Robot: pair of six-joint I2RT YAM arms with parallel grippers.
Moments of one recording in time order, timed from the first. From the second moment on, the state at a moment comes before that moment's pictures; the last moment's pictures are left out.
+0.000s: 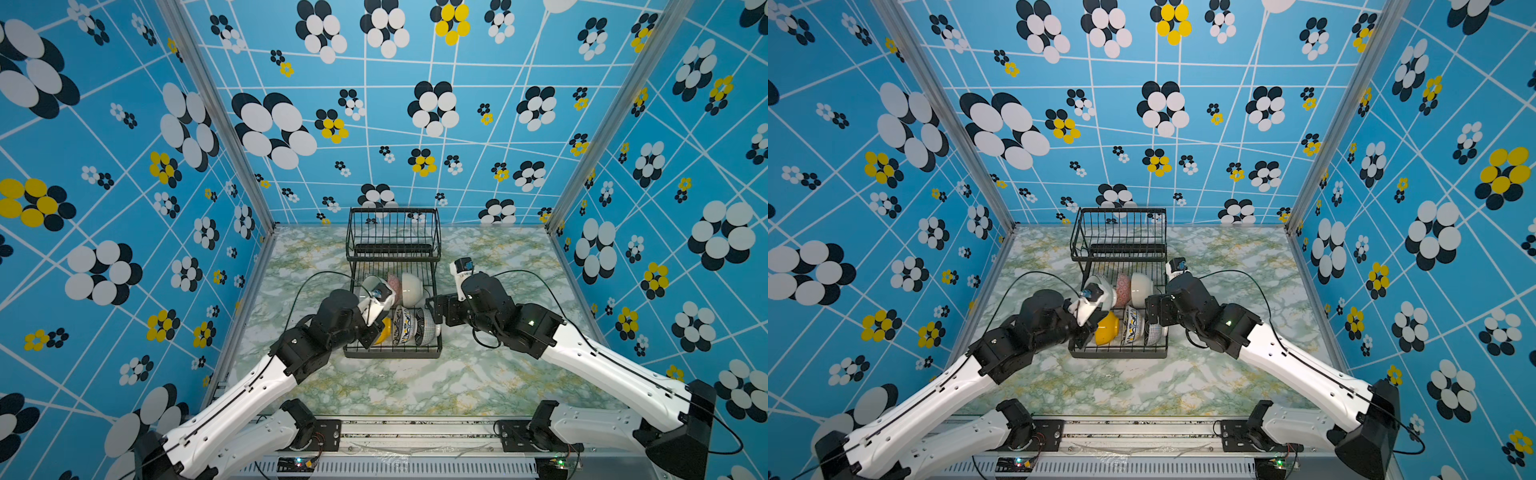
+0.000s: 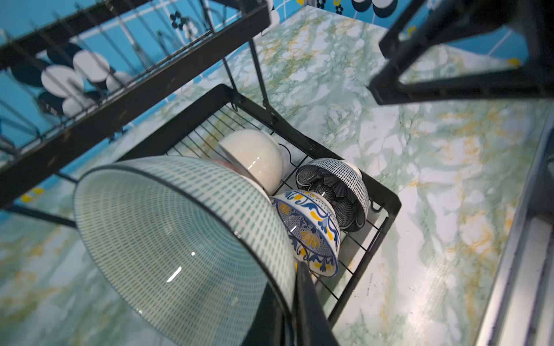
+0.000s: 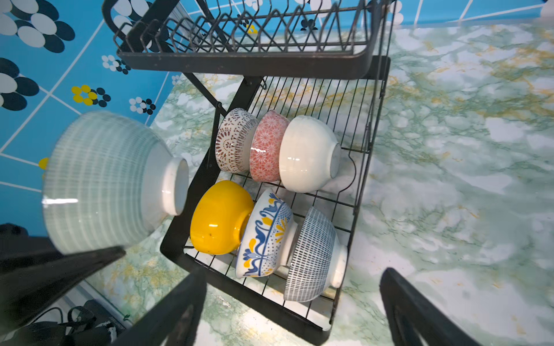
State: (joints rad) left arm -0.64 0.88 0.82 -0.47 0.14 0.10; right arm 0.89 1.20 1.09 -0.56 0.24 0.52
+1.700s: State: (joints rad) left arm 0.12 1.15 0.69 -0.51 1.19 -0.24; right arm 1.18 1.48 1.12 -0.26 0.21 0.56
